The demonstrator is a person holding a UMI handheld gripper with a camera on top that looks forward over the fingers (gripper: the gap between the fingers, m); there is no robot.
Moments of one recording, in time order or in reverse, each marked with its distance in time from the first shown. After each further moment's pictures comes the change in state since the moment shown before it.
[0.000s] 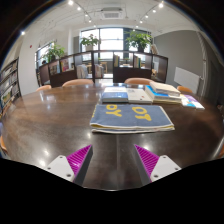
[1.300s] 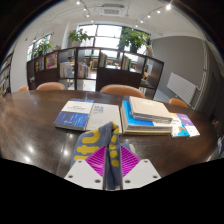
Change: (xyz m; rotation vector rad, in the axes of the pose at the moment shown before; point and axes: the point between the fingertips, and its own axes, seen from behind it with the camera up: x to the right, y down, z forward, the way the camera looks) arm 0.187 -0.151 0.154 -0.025 0.122 -0.089
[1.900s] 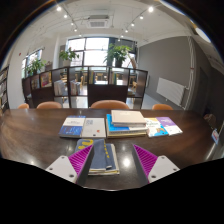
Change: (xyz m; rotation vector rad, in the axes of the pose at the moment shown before) arm 0.065 -0.020 -0.156 0.128 0.055 0.108
